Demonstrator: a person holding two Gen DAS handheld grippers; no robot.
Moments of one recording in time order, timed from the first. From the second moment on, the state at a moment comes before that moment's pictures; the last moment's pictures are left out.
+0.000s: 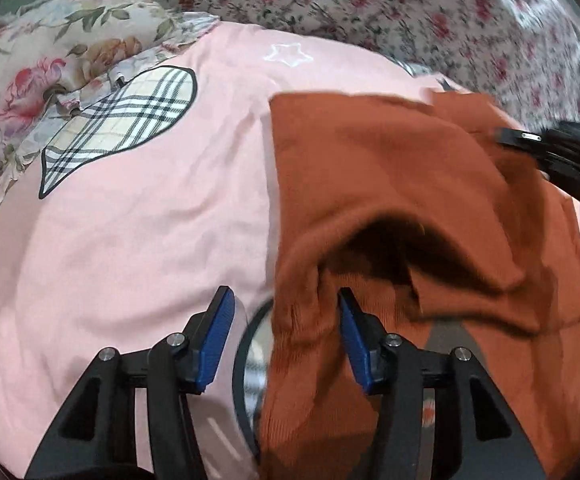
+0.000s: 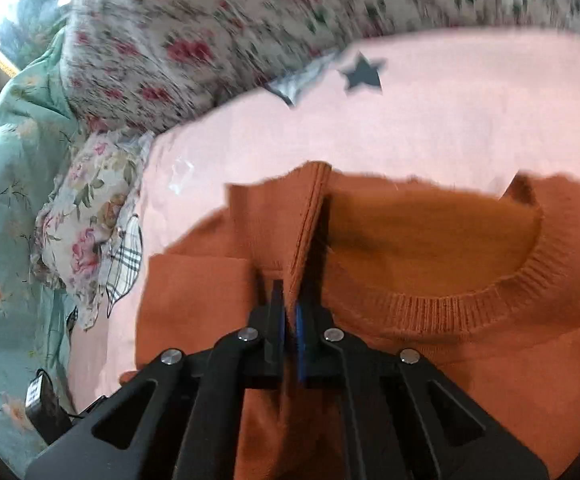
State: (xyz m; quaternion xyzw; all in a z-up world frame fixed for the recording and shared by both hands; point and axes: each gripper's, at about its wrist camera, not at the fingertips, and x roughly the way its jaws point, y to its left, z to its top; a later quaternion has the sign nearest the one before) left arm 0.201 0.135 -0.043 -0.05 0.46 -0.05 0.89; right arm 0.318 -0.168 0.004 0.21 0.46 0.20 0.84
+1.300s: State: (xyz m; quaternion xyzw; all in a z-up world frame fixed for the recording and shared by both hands) left arm 0.165 0.164 -0.051 -0.14 0.44 -0.05 0.89; right arm 0.108 -0.334 -0.003 0.30 0.42 0.00 0.86
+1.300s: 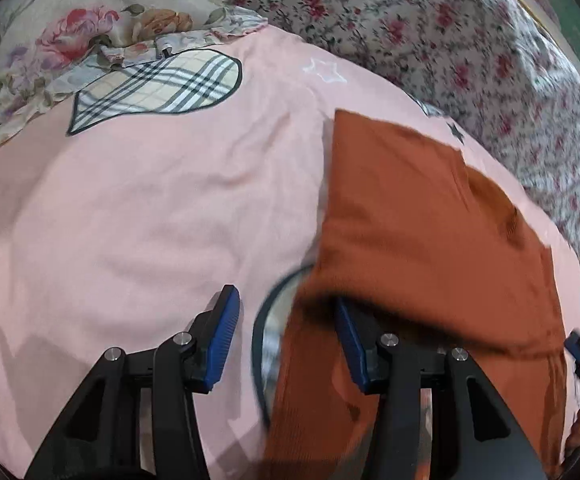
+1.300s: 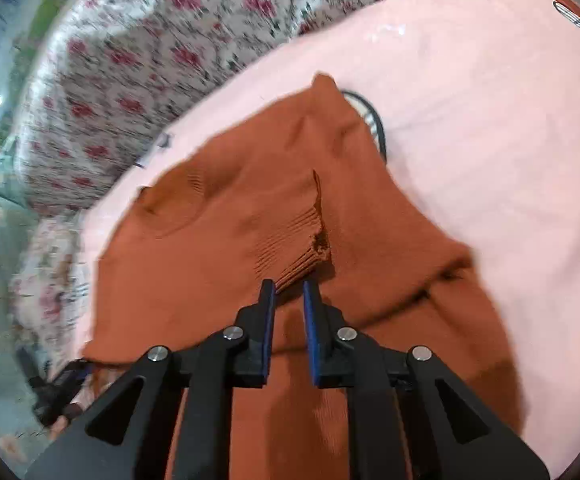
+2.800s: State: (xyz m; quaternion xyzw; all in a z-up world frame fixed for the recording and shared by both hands) left arm -0.063 0.187 -0.072 -0.15 0.53 -0.30 0.78; right arm -0.123 -0.365 -0.026 0.28 0.49 0.22 0.80
